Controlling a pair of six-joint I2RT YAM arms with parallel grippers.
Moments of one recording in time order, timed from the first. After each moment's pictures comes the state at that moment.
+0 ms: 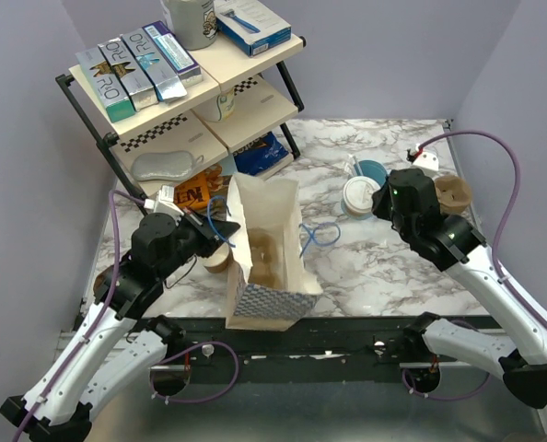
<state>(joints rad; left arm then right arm) -0.56 0.61 0.81 -0.51 0.04 -1.22 0.61 1.01 1.11 -0.64 0.54 0.57</state>
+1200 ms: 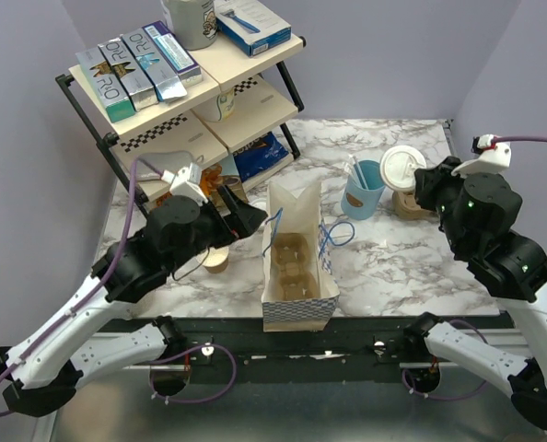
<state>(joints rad) -0.87 0.79 1.07 -0.67 -0.24 -1.04 0.61 0.85 1.35 -0.70 0.64 0.38</state>
